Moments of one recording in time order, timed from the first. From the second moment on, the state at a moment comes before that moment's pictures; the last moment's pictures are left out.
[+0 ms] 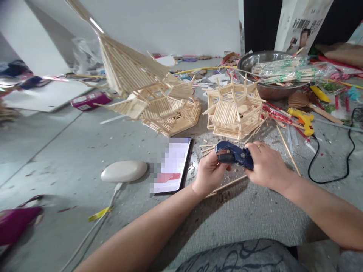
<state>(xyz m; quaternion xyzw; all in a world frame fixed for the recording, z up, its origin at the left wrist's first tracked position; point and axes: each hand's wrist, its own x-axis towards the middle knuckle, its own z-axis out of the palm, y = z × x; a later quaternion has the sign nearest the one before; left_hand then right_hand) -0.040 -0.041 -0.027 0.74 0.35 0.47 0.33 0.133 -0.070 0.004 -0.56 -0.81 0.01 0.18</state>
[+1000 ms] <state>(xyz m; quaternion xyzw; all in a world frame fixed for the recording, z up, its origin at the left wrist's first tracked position) -0.039 -0.044 -0.021 0.76 0.35 0.47 0.28 0.135 -0.071 0.005 -0.54 -0.82 -0.04 0.18</state>
